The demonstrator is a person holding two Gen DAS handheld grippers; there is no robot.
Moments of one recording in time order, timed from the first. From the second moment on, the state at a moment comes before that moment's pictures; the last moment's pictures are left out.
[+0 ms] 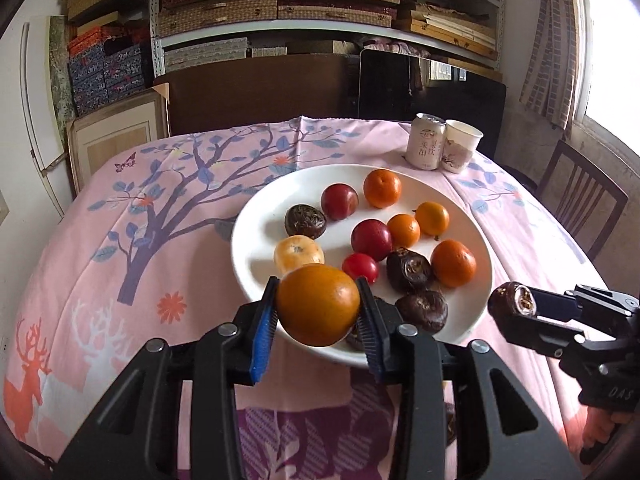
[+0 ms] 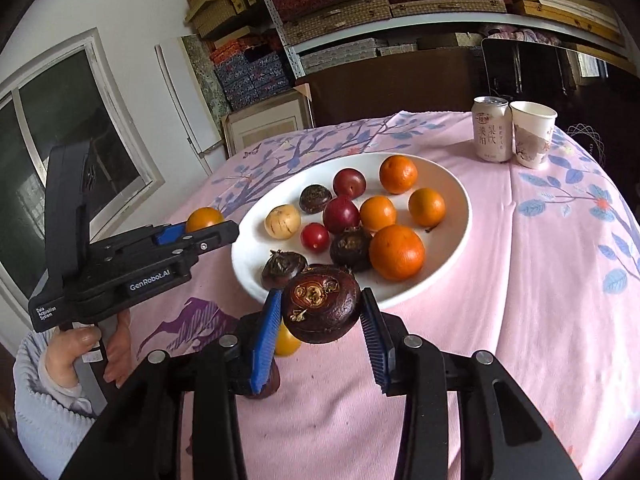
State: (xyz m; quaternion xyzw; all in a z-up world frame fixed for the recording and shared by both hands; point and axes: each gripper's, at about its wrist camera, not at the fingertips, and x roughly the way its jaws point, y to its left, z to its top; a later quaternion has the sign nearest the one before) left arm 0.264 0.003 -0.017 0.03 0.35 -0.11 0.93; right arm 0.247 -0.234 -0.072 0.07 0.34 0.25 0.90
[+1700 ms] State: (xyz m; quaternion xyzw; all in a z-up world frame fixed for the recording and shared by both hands) left arm 0.202 -0.058 -0.082 0.12 0.41 -0.22 0.87; right arm 0.253 -0.286 -0.084 0.19 0.32 0.17 0.91
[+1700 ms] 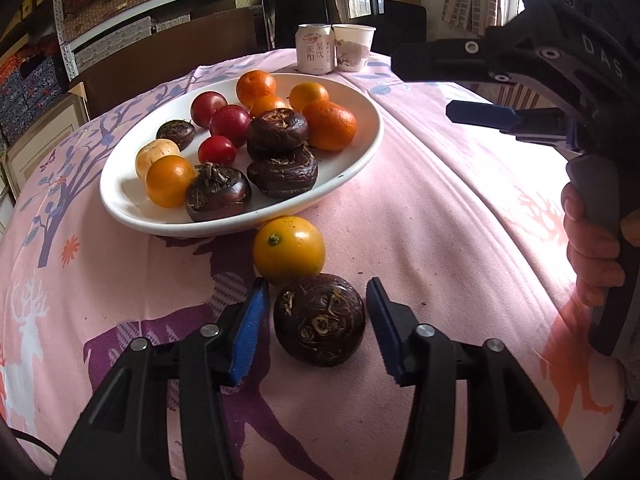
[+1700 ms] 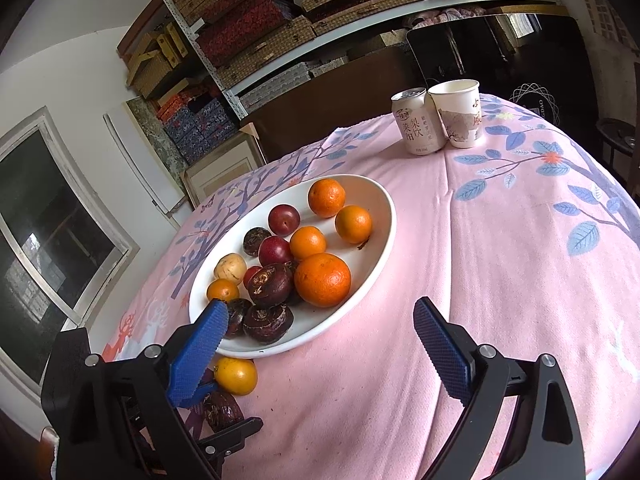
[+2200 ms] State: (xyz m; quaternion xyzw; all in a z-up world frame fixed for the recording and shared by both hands) left arm 0.206 0.032 -0.067 0.03 0.41 -0.11 0.90; right arm 0.225 -0.225 -0.102 0.08 0.36 0.23 0.90
